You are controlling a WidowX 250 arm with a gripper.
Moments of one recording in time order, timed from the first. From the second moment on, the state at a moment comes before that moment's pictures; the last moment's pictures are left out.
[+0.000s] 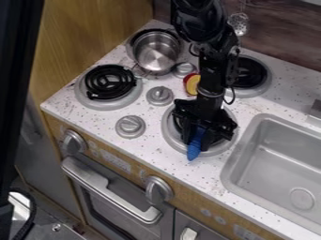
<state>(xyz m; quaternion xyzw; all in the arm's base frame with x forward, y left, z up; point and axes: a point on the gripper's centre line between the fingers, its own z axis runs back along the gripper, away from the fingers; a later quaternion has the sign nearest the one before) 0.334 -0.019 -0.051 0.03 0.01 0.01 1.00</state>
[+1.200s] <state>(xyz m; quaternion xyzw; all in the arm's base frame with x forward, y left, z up) 0.371 0.186 -0.036 0.08 0.03 0.17 0.98</state>
